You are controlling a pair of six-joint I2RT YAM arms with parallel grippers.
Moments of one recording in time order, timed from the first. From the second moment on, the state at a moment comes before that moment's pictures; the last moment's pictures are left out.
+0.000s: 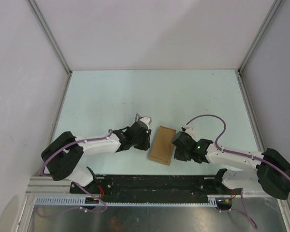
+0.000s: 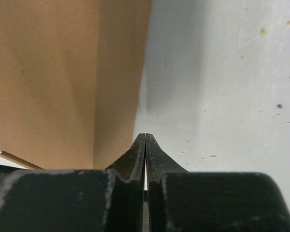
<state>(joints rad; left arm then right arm) -0.88 1.48 0.71 -0.13 -0.06 -0.54 0.95 1.17 0.58 -0.49 0.22 1.07</state>
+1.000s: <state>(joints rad) -1.05 1.44 0.63 -0.11 -0.10 -0.63 1.08 1.22 0.57 -0.44 0.18 1.20</state>
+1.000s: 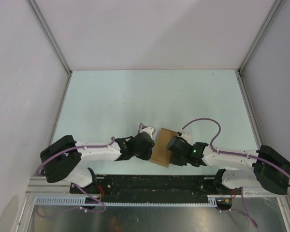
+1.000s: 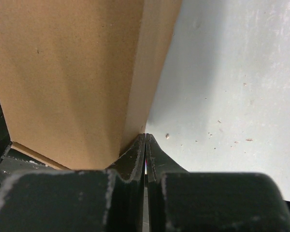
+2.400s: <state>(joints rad) -1.09 1.45 0.64 -0.12 -0.12 -0.67 1.18 1.21 0.57 -0.50 0.19 1.29</state>
